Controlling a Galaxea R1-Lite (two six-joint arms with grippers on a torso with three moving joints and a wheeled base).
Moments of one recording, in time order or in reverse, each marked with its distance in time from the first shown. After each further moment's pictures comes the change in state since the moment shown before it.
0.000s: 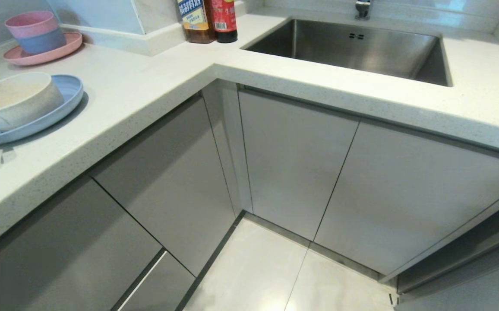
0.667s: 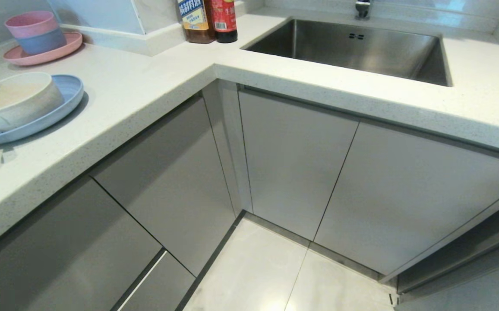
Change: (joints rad) left arm -0.023 -0.215 0.462 -0.148 -0.066 -0.063; right arm 0.000 0.000 0.000 0.000 0.000 0.000
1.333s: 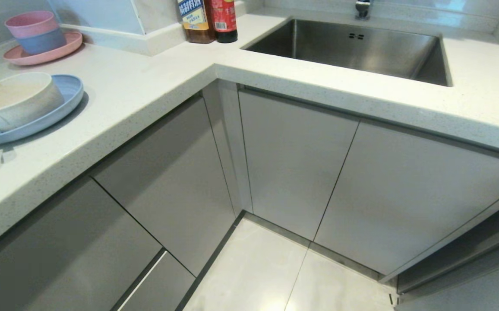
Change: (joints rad) left arm -0.001 -0.005 0.011 0.112 -0.027 -0.046; right arm 0.000 0.000 0.000 0.000 0.000 0.000
